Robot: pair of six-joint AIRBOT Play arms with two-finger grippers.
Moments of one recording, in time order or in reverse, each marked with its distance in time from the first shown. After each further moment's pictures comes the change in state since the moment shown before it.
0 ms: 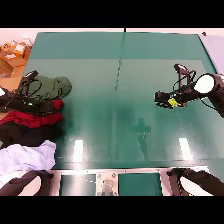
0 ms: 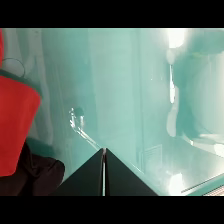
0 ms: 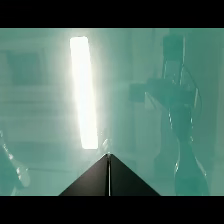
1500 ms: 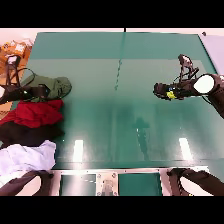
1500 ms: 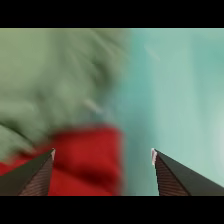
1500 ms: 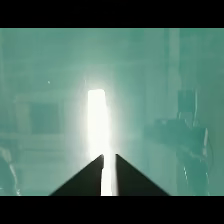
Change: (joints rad) left arm 0.047 -0.059 -0.002 0.156 0.566 0.017; right arm 0.000 -0.001 -0.004 0.022 -0.227 0.001
